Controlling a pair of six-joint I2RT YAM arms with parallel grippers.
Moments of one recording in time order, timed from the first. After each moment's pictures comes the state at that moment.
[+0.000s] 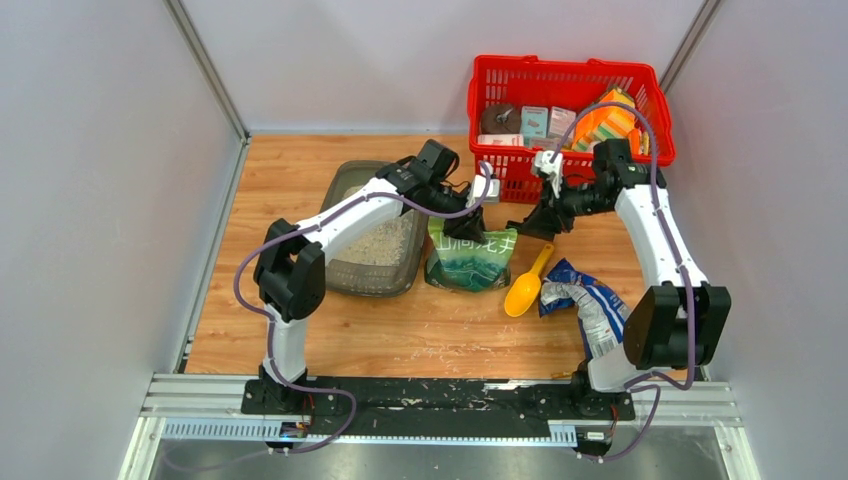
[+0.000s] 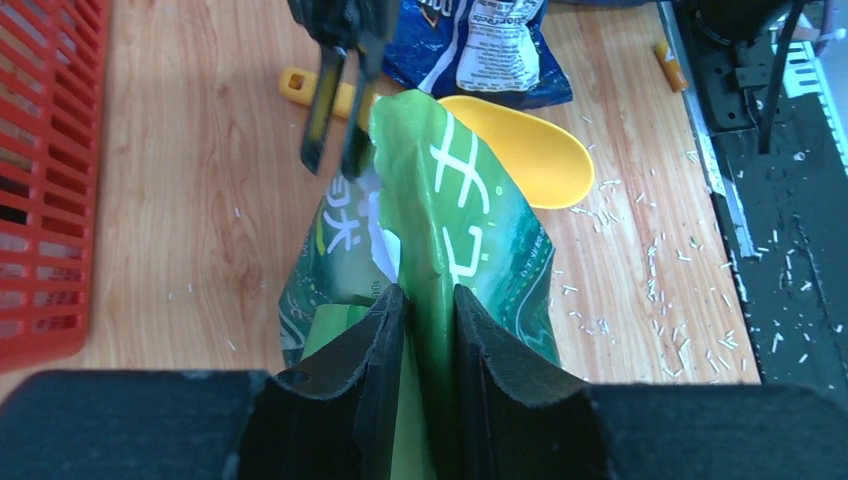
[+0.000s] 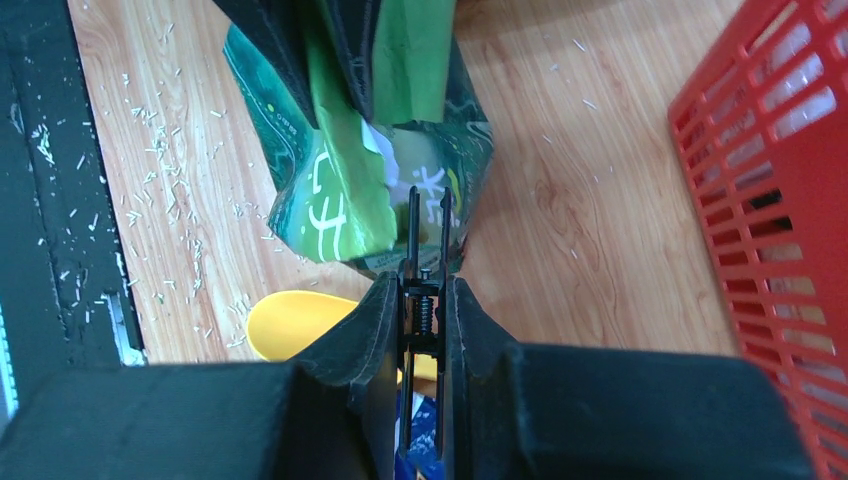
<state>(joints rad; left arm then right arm) -0.71 1.97 1.73 -0.59 0.88 0.65 0.00 1.52 1.41 -1.09 -0.94 -1.05</state>
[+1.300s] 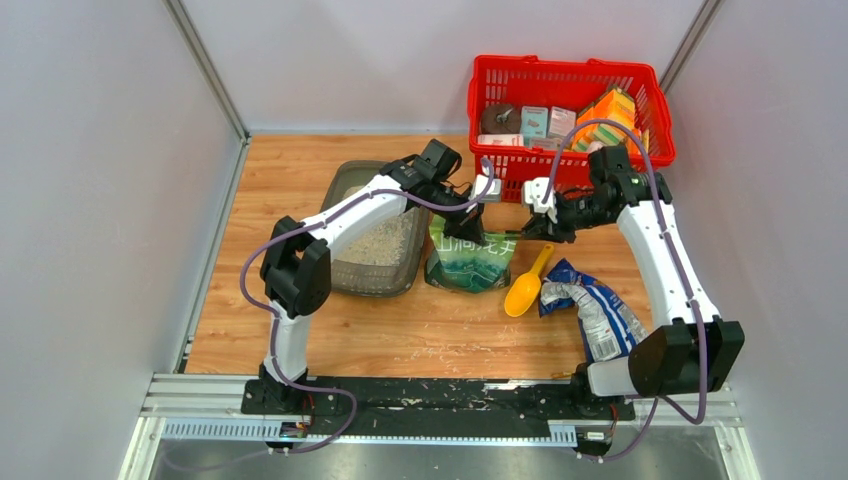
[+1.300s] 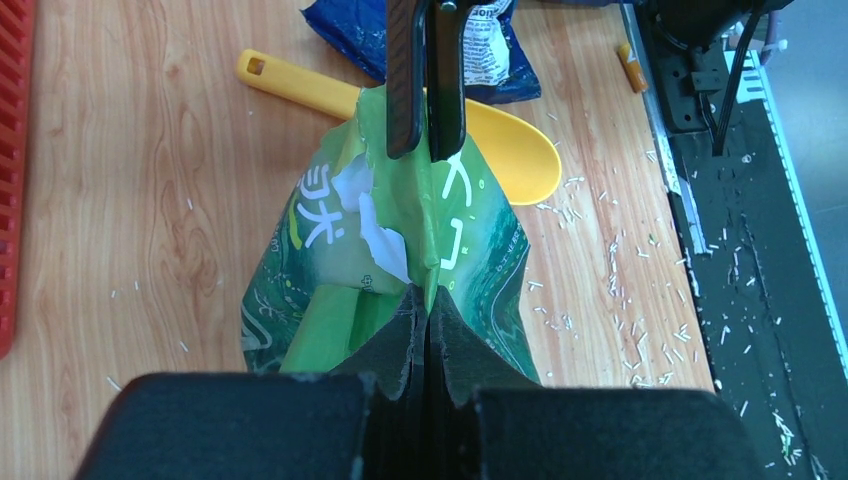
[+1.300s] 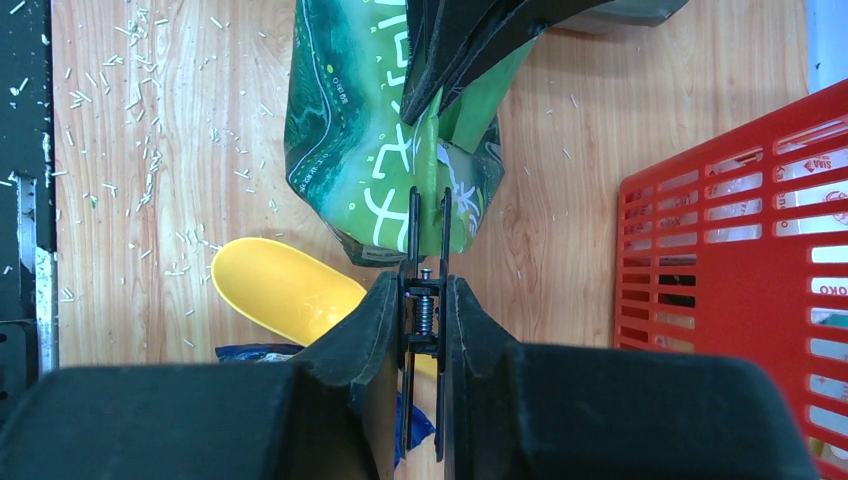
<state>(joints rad) -0.71 2.01 1.79 -0.69 0.93 0.63 0.07 1.38 1.40 -1.23 -0.87 -1.41</state>
